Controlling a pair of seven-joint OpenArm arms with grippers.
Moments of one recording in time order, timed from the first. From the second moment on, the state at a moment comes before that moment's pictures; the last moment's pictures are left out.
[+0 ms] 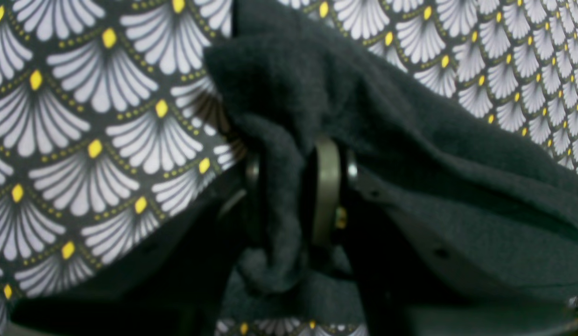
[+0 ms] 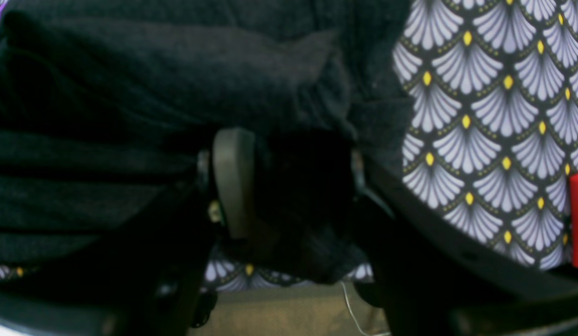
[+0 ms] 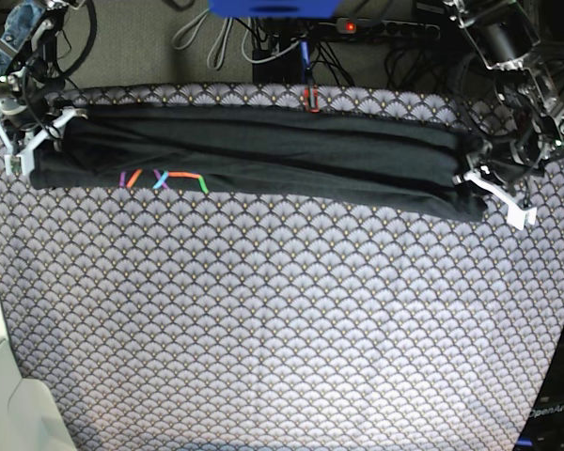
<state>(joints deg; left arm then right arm) 0.0 -11.2 -34.0 77.6 -29.7 -26.4 61.4 -14.1 5.3 44.8 92.8 6.2 39.9 -45.3</state>
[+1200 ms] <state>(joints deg) 6.0 4.0 0.9 107.7 -21.9 -16.2 70.7 -14.3 6.0 44.8 92.9 6.2 39.9 -45.3</state>
